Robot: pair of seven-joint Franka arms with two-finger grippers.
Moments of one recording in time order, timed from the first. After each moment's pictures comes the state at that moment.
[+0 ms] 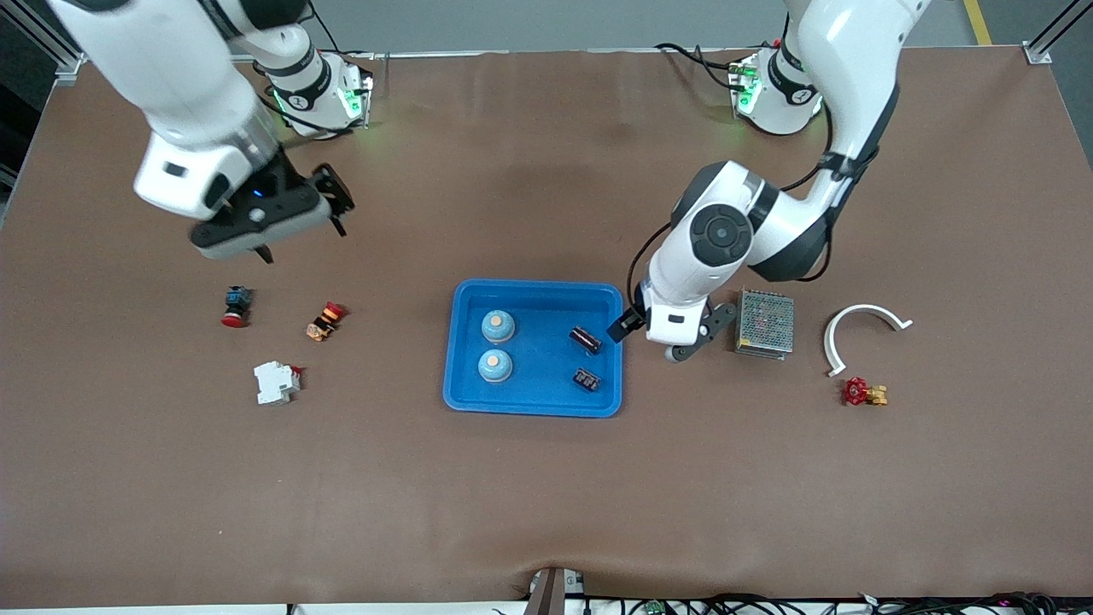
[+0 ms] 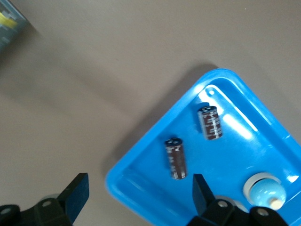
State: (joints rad) left arm -0.27 0.52 -0.35 -1.71 0.02 2.27 -1.31; right arm 0.47 0.10 -0.04 -1.59 -0.09 1.75 0.00
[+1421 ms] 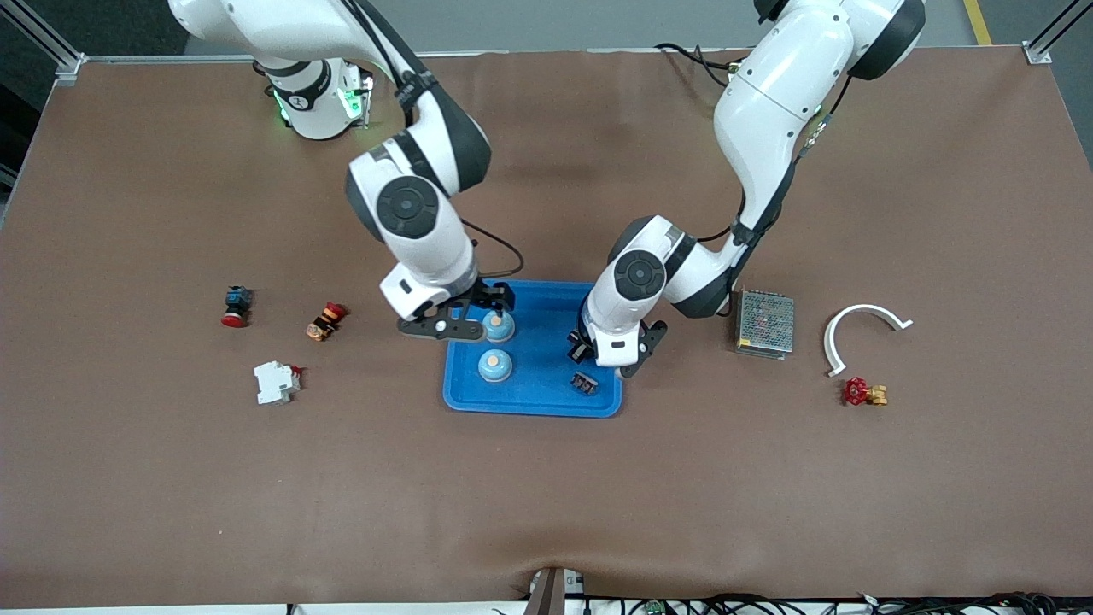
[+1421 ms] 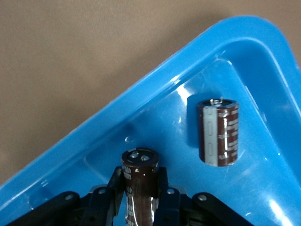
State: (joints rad) left arm -0.47 0.81 -0.22 -1.56 0.06 2.45 -1.53; right arm 0.66 0.50 -0.04 -1.63 0.08 2.16 0.70
